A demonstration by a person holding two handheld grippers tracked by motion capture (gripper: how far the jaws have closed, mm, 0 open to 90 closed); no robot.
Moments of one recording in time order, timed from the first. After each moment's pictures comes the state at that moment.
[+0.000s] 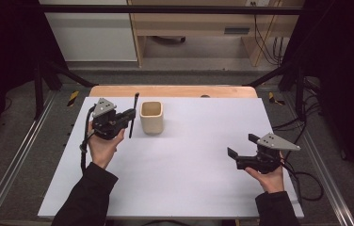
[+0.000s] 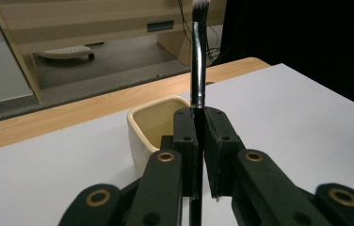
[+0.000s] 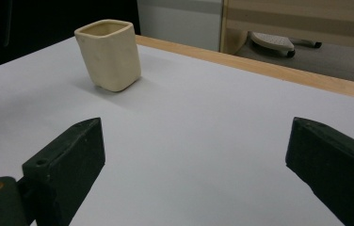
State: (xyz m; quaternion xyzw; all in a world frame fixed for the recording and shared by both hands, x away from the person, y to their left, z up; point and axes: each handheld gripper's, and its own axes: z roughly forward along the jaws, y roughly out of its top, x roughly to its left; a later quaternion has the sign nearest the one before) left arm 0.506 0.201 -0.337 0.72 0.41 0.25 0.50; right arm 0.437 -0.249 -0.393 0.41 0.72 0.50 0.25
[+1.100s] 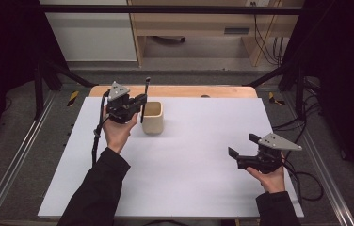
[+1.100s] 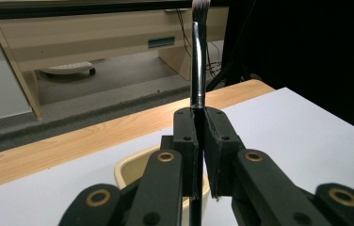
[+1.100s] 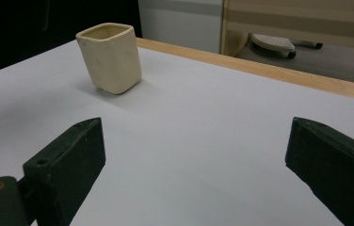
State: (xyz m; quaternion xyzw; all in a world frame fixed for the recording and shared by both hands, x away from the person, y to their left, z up) left arm 0.545 0.169 -0.322 0.71 0.40 0.26 0.52; right arm 0.436 -0.251 -0.392 0.41 0.72 0.51 0.25
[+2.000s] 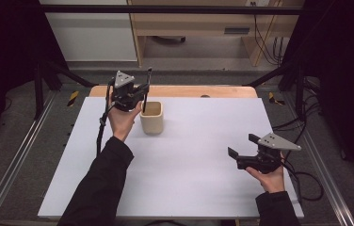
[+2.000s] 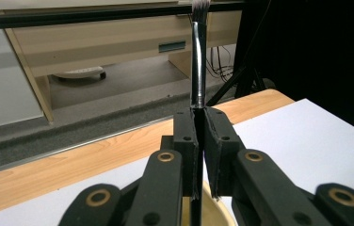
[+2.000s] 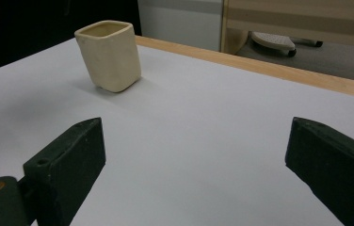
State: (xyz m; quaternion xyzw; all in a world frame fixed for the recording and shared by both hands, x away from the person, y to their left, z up) left arm 0.582 0.160 -0.314 0.70 0.41 0.28 0.51; right arm 0.437 -0.251 -0.393 0.41 0.72 0.51 0.25
